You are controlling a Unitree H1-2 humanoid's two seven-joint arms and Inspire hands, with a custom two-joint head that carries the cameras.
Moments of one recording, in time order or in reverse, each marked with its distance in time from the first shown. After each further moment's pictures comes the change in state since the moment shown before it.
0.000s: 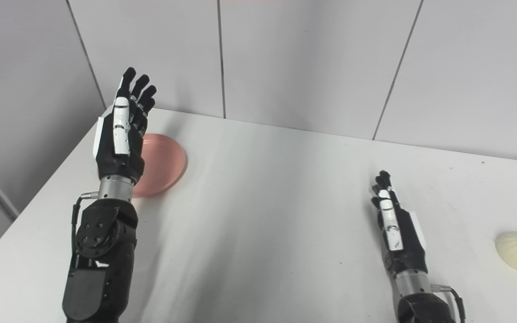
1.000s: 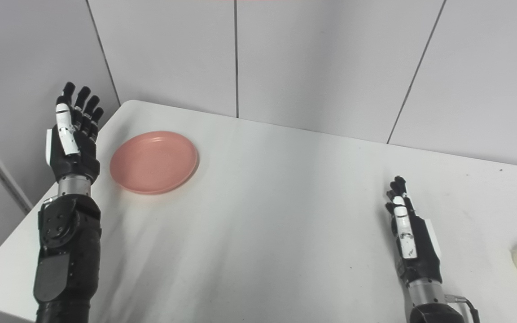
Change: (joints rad) left arm -0.012 0.122 0.219 0.223 -0.175 -0.084 0.035; right arm 0.011 -0.005 -0.003 -0.024 -0.003 0.001 0.000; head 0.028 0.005
